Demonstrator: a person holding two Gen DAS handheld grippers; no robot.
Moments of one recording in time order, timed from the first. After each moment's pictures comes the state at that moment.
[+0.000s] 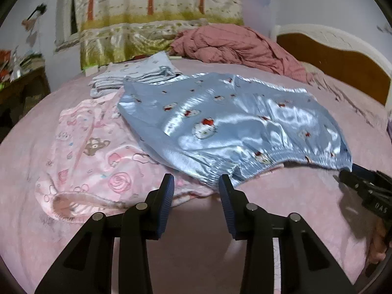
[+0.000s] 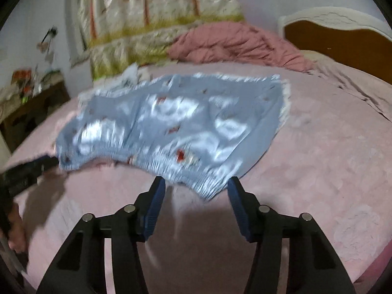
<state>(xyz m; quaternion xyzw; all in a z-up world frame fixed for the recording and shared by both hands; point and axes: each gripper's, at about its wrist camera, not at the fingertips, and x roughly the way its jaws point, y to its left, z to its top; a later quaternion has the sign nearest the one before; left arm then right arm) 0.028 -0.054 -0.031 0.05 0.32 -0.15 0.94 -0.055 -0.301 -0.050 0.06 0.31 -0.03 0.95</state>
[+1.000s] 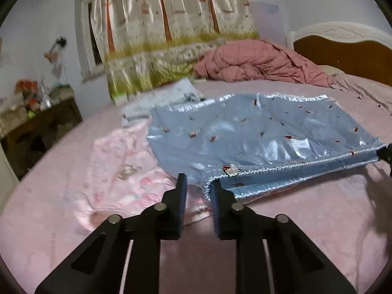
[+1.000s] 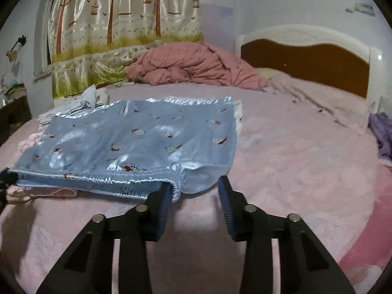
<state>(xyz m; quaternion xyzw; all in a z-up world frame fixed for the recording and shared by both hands) 0.014 -0.067 -0.011 0.11 0.24 -0.04 0.96 -0.073 -0.301 -0.022 0.04 0.25 -0.19 0.95</state>
